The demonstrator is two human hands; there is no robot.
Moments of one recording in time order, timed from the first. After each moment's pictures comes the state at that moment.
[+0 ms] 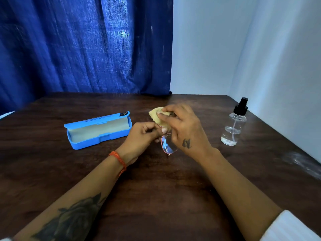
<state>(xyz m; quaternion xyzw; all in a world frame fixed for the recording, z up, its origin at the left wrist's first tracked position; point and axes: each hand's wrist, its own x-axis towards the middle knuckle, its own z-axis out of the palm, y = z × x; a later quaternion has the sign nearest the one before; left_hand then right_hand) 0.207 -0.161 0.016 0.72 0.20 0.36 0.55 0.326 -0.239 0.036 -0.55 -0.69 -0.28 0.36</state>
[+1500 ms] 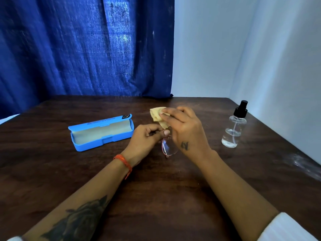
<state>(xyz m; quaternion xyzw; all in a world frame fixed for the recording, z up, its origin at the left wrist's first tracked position) 0.209 -0.160 0.013 0.75 0.21 0.38 0.51 0.324 -0.237 0.034 -0.56 -0.67 -0.34 0.35</state>
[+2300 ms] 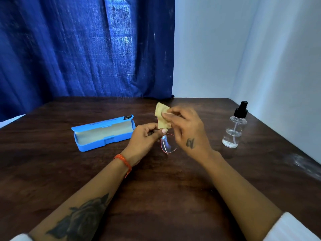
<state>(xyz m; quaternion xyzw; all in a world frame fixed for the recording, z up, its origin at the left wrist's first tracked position) 0.206 -0.156 0.012 0.74 0.21 0.39 0.51 0.328 -0.237 0.034 -0.57 -0.65 -0.27 0.42</state>
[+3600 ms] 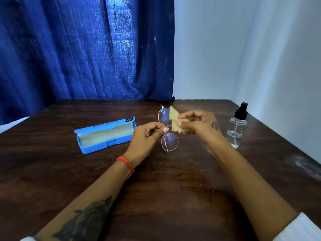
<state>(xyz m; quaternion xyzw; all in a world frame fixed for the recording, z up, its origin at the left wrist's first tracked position) 0.203 -0.157 0.017 0.75 0.20 0.42 0.47 0.344 -0.249 0.054 -0.61 -0.43 0.18 0.64</state>
